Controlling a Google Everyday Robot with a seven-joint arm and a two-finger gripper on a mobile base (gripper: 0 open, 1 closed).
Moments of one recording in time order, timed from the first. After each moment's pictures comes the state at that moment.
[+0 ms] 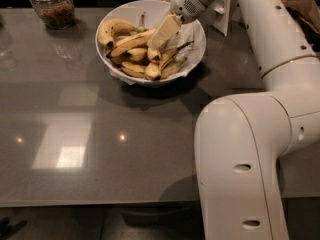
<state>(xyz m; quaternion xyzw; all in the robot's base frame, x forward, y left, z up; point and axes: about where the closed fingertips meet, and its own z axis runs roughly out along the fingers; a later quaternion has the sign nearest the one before) 0.721 -0.001 0.913 -0.60 0.72 0.24 0.26</state>
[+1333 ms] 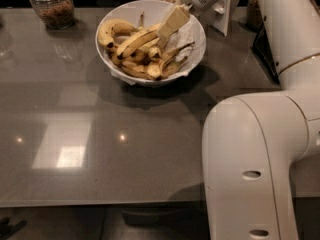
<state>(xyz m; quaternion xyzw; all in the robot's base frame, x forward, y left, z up) 0.712 -0.018 0.948 -0.59 0.72 0.23 0.28</state>
